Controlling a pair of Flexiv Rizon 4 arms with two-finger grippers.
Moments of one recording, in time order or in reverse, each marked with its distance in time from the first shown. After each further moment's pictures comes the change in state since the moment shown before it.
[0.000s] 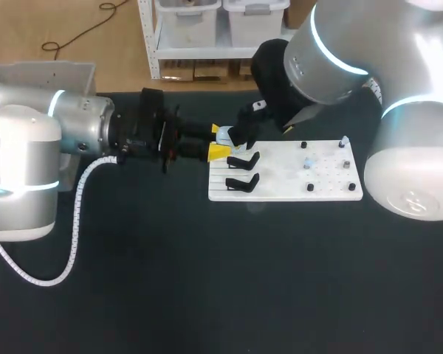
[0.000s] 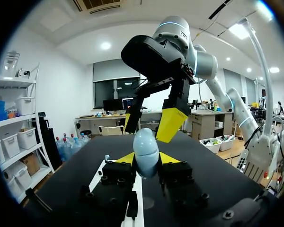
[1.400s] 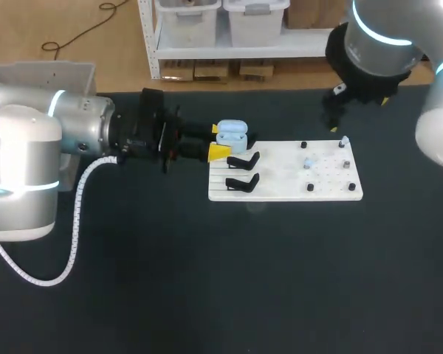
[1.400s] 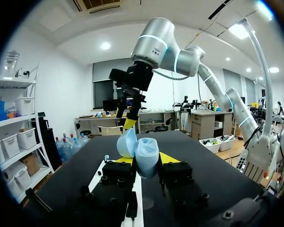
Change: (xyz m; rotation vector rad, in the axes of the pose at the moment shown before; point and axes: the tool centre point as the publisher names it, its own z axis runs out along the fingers) left arm 0.000 -0.001 0.001 0.003 -0.001 0.000; right arm 0.031 -0.179 -0.023 0.349 0.191 -0.049
